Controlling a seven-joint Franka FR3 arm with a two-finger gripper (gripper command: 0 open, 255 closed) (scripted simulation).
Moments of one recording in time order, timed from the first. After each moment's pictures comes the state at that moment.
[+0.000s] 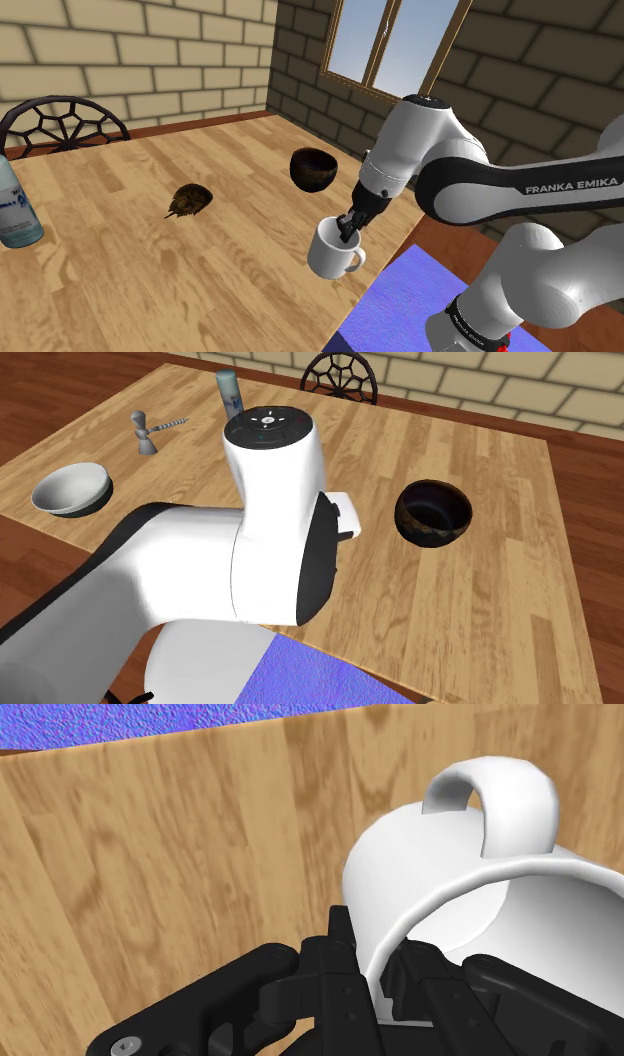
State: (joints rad) arm 0.22 -0.63 0.41 -2.70 0.22 2.19 0.48
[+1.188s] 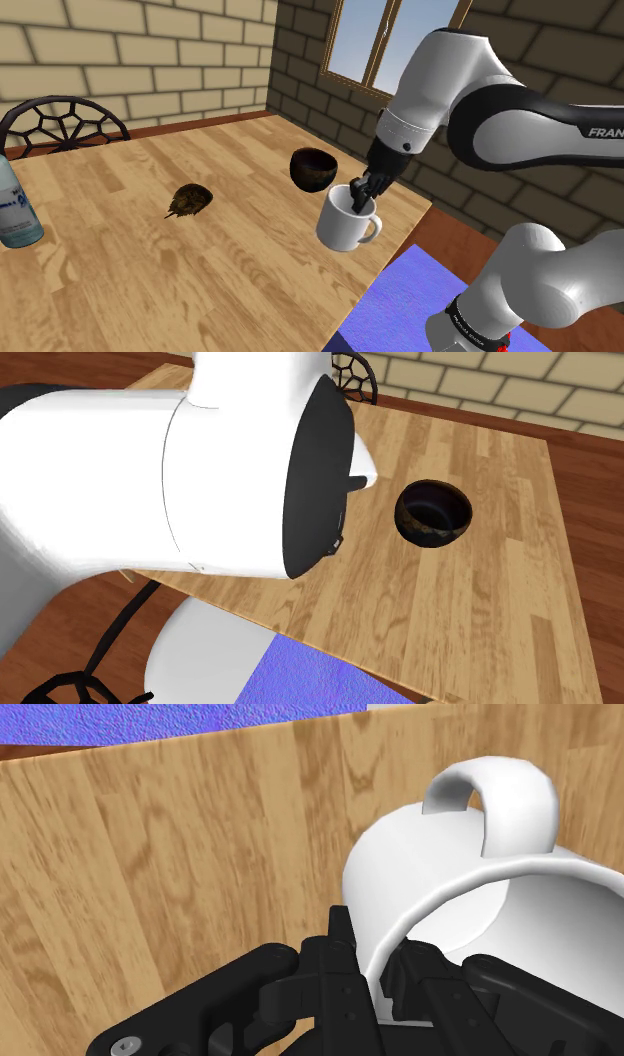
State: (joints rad) arm 0.21 -0.70 0.35 -2.51 0.19 1.92 0.47
